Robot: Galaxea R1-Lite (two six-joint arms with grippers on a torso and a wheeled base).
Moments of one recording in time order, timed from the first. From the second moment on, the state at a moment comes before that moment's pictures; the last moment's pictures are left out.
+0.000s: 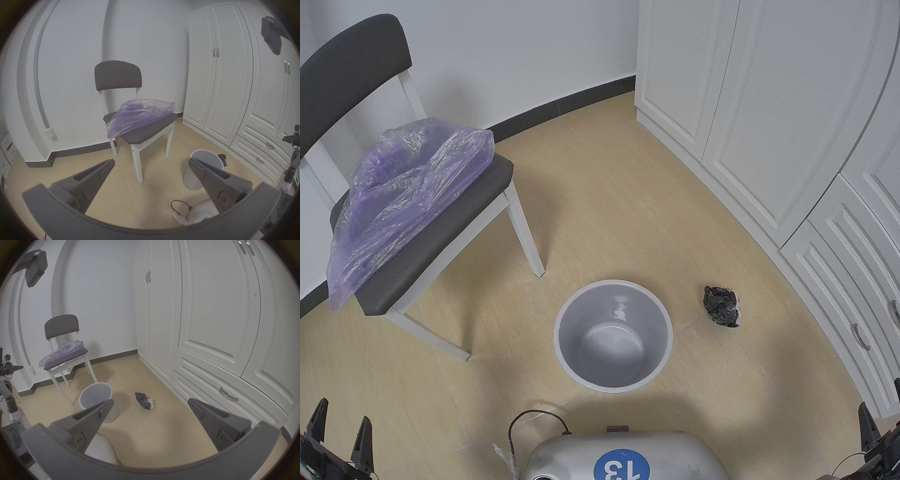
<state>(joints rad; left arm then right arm) 0.00 0.02 -0.02 0.00 0.04 -0.04 0.00 0.02 -0.02 0.00 -0.01 -0.01</state>
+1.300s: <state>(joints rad) 0.00 0.02 -0.02 -0.01 -0.08 0.07 0.00 0.02 -0.02 -0.01 0.01 -0.06</state>
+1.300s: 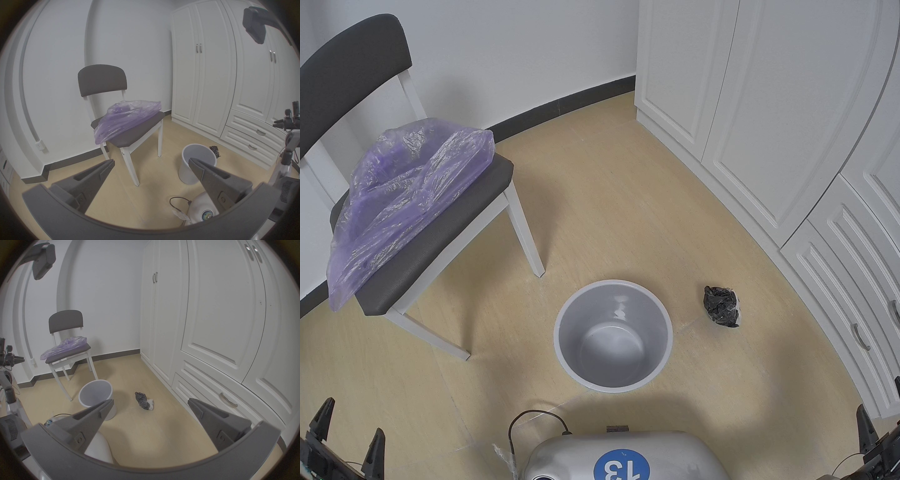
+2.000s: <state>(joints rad) -0.01 0.20 -0.60 0.13 -0.05 0.14 -0.01 0.24 -0.50 -0.01 0.03 0.07</state>
